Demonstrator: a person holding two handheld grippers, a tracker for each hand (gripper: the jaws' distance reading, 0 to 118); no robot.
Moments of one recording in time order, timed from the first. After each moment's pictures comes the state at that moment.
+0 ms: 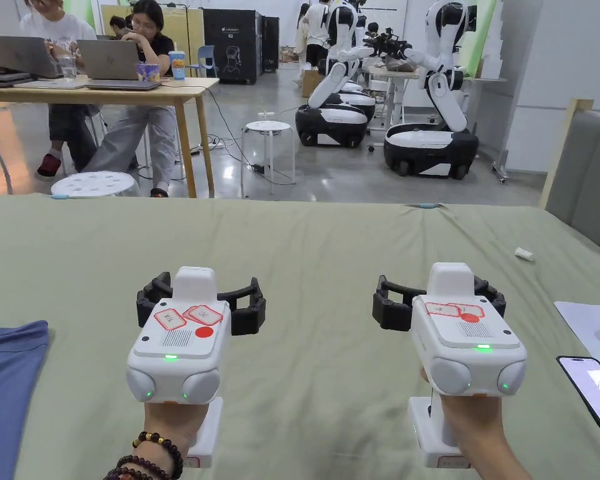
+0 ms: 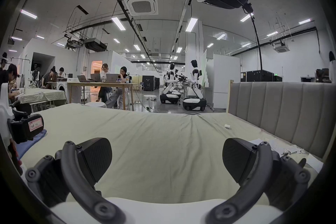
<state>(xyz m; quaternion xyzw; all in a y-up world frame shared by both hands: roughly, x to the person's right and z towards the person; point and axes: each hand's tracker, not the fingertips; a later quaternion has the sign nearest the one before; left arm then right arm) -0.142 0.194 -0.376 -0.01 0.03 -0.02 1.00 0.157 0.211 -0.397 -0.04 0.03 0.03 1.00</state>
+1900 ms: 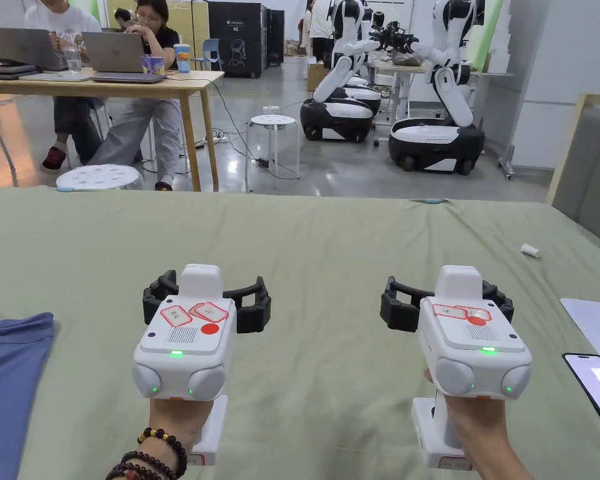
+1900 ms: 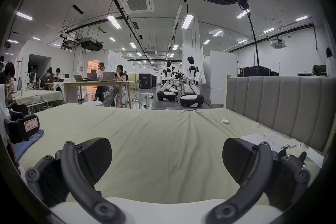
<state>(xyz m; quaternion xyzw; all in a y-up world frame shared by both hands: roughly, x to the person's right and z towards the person) -0.142 0.189 -0.377 -0.02 0.03 -0.02 1.00 0.160 0.199 -0.400 -0.05 0.01 0.02 1.00</state>
